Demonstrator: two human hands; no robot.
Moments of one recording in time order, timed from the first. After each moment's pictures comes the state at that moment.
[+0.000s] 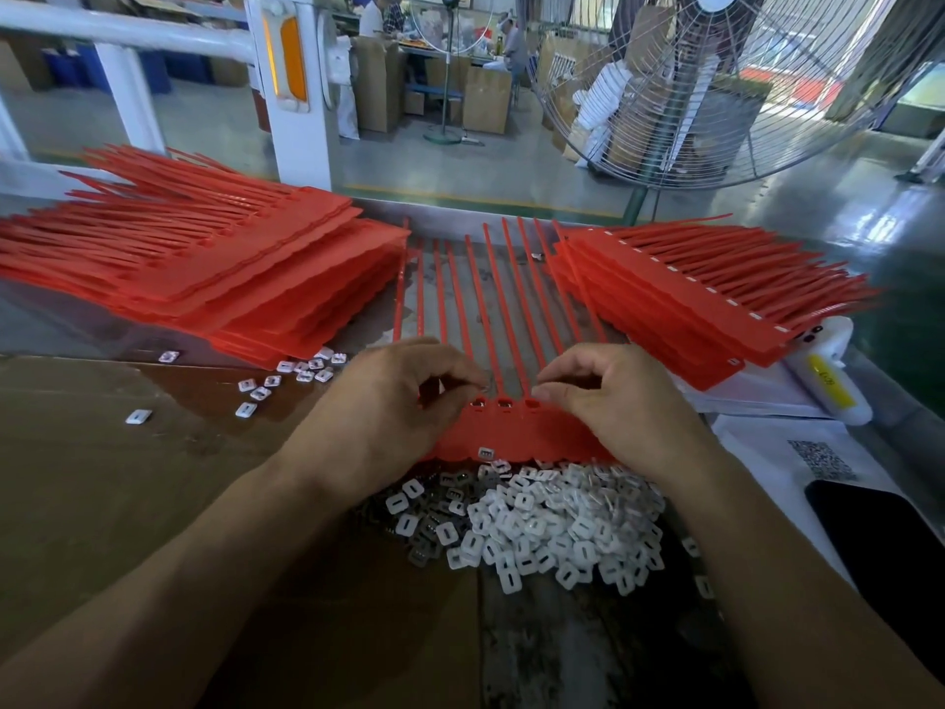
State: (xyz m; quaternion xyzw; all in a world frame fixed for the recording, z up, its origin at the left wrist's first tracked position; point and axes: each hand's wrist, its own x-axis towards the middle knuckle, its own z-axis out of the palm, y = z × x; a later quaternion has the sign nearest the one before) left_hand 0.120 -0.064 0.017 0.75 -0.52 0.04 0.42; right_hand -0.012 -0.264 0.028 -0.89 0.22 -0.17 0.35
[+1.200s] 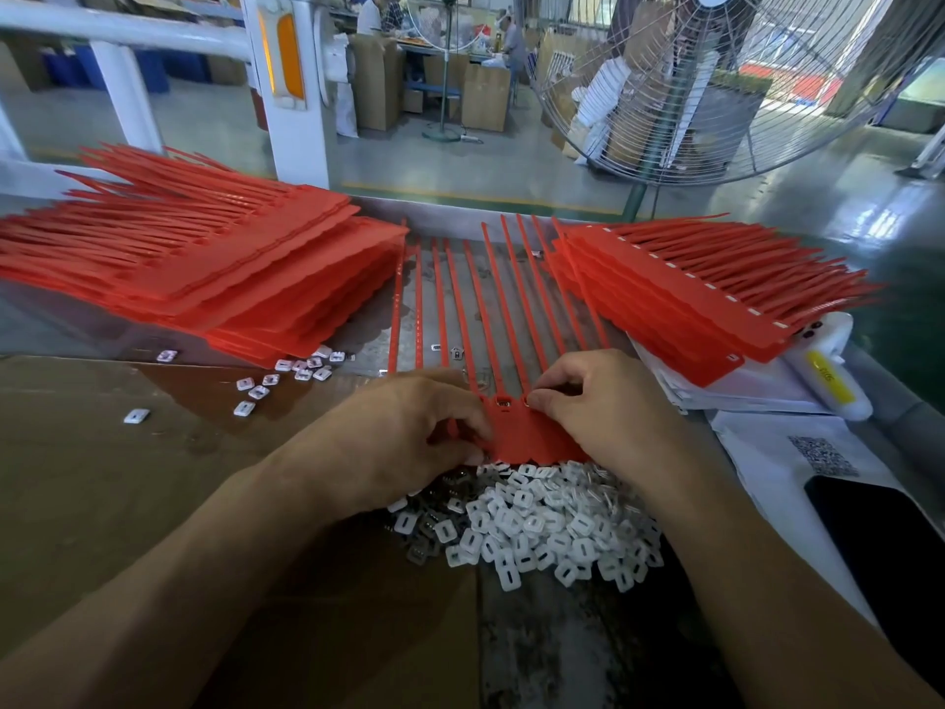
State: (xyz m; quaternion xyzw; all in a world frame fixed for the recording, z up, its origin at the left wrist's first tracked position) left_hand 0.118 -0.062 0.022 0.76 -0.58 -0.11 0.29; right_hand -0.003 -0.263 0.017 -0.92 0.26 -0.16 0.25
